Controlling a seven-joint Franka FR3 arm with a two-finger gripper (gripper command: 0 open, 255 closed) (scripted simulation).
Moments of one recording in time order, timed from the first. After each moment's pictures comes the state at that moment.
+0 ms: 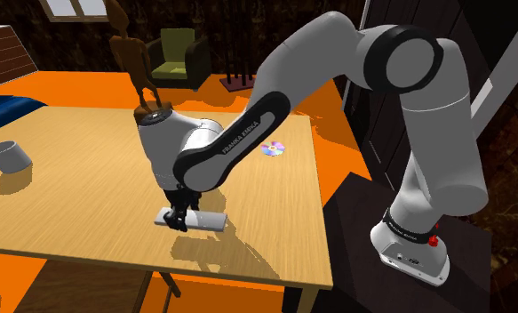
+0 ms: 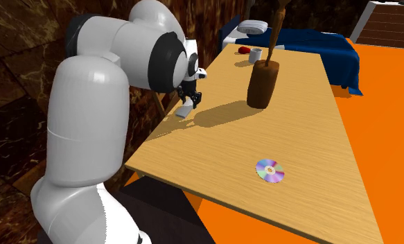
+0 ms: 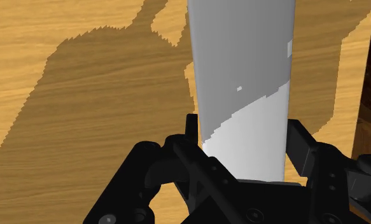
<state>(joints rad) 0.36 0.49 0.38 -1.77 -0.20 2.22 0.41</state>
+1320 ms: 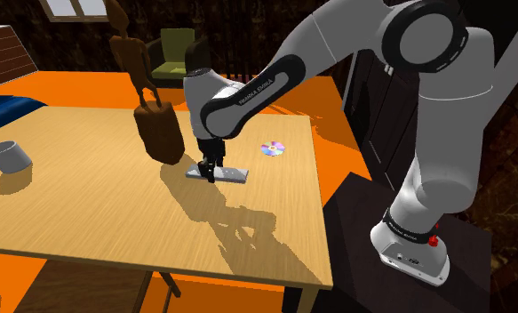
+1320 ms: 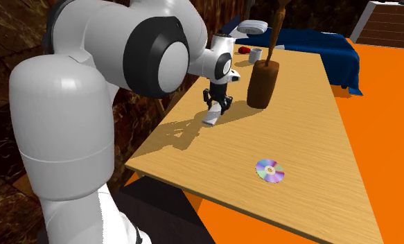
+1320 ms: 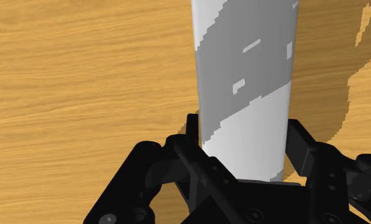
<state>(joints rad) 0.12 0.32 0.34 -1.90 -0.11 2.21 0.10</state>
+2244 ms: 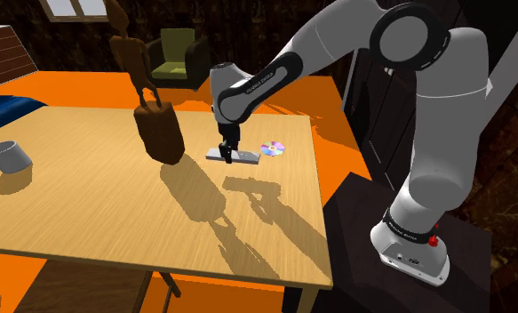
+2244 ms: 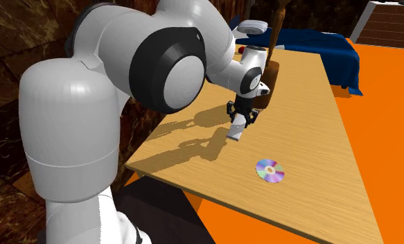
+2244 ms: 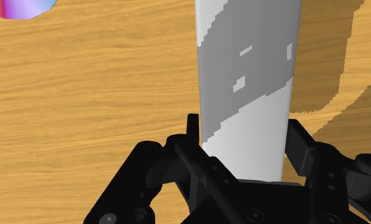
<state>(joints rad) -0.02 0.35 0.27 -1.91 -0.09 2.24 -0.11</state>
